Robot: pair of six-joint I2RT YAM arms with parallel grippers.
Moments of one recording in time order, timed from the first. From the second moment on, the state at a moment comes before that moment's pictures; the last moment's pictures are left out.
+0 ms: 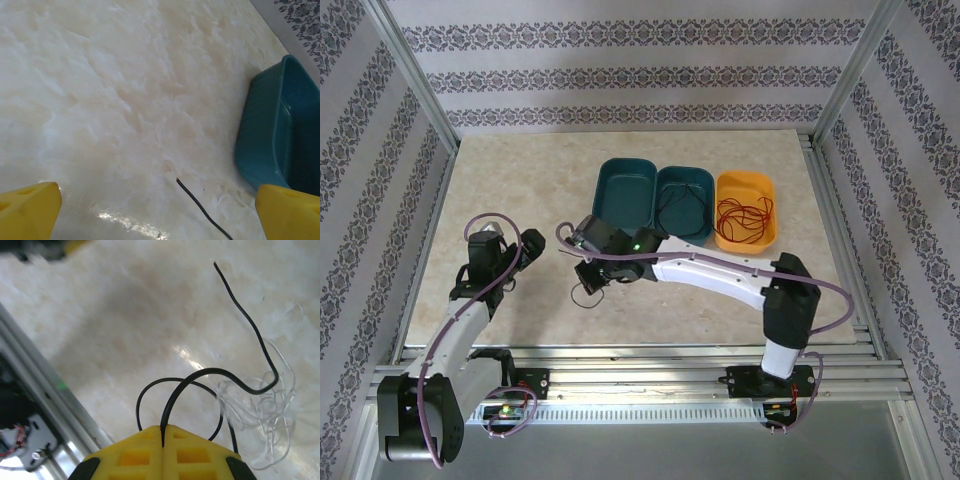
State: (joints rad) left arm 0.05 0.95 0.43 -0.12 0.15 -0.71; right arm 1.08 1.76 1.51 -0.67 -0.07 0.42
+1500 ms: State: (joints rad) left arm 0.05 1.07 0.42 0.02 0.33 -0.72; right arm 0.92 1.35 1.39 -0.40 -0.24 0.43
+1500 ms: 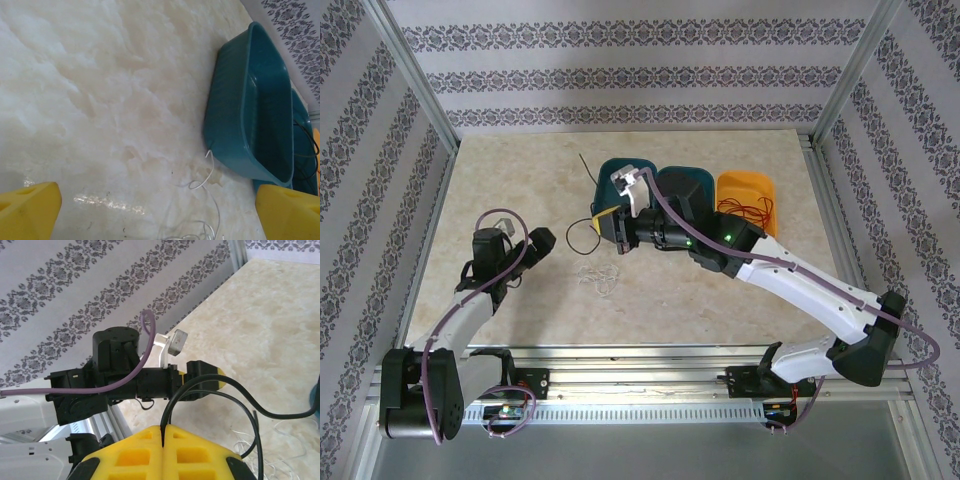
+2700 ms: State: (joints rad) left arm 0.03 1.10 0.42 0.04 0.36 -0.72; right arm 0.39 1.48 1.25 -0.53 -0.08 0.42
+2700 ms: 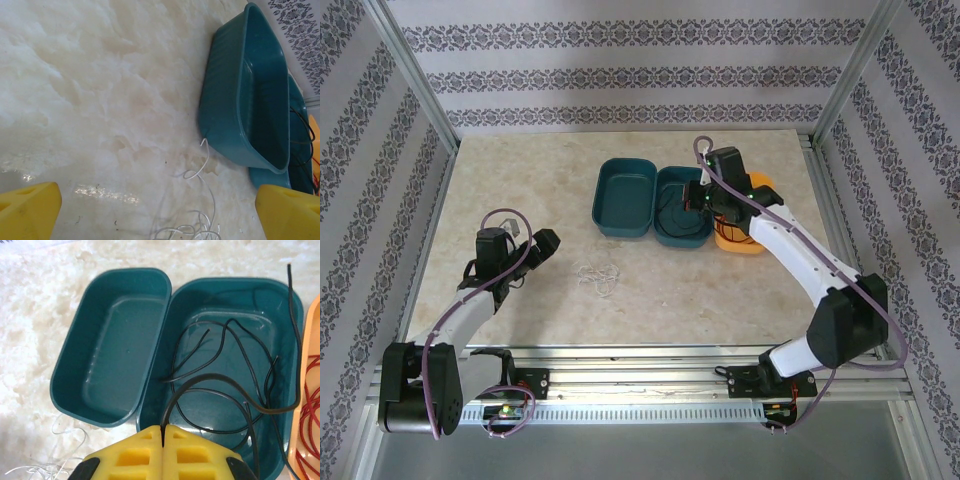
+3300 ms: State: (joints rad) left arm 0.02 1.11 0.43 0.04 0.37 -0.71; right arm 0.39 1.72 1.31 -0.56 -0.09 0.41
